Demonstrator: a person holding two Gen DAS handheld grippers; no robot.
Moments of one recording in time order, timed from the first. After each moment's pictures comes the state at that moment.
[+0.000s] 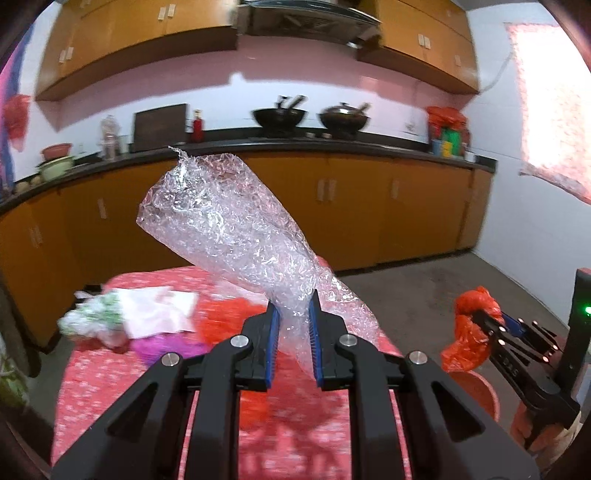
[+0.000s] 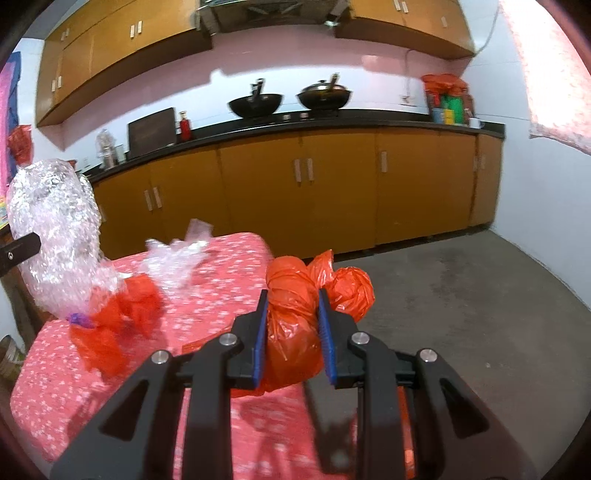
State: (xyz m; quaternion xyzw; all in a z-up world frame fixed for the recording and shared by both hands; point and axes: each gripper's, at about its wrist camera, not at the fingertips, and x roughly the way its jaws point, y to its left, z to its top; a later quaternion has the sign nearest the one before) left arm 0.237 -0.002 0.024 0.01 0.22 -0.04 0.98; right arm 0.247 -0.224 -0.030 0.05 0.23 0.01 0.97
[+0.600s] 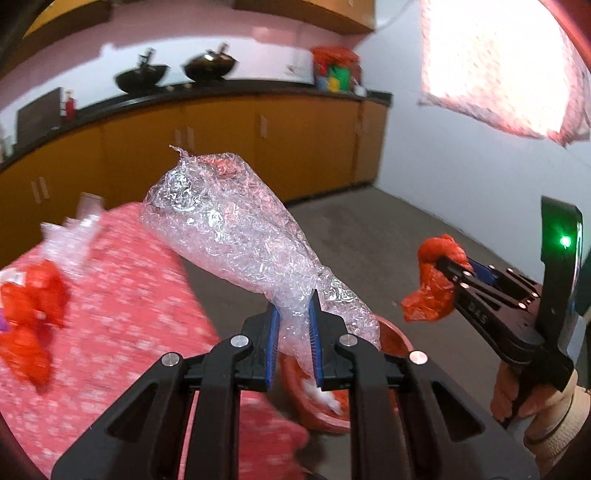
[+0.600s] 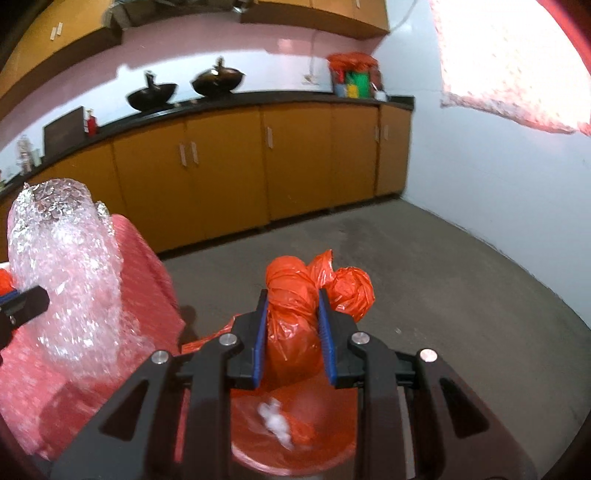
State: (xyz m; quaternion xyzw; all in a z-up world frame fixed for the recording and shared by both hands) left arm 0.228 -0.203 -0.065 0.06 0.30 -0.24 0.92; right arm 0.201 -0.395 -0.093 0.06 0.28 -0.14 0.95
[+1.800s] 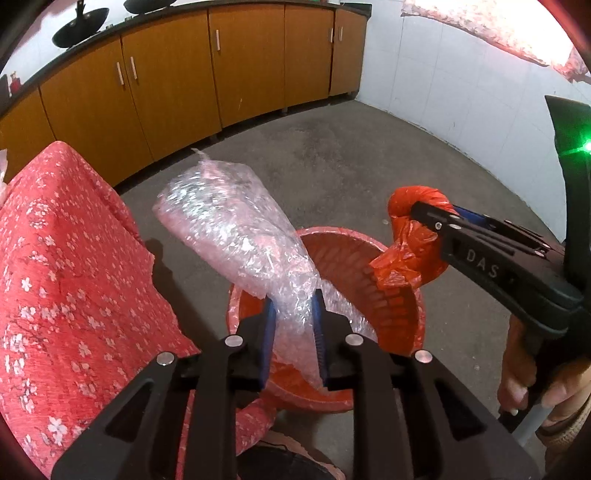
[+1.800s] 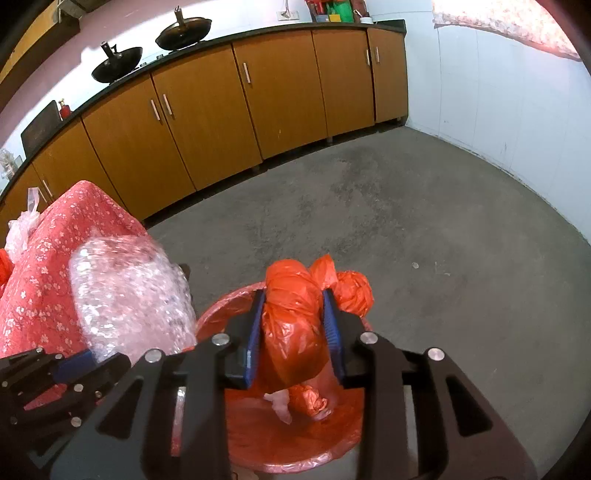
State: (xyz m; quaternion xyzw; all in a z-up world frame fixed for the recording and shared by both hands) left arm 0.272 -0.299 -0.176 0.12 0.43 -0.26 0.86; right arm 0.262 -0.453 -0.198 0.14 0.36 -0.11 0.91
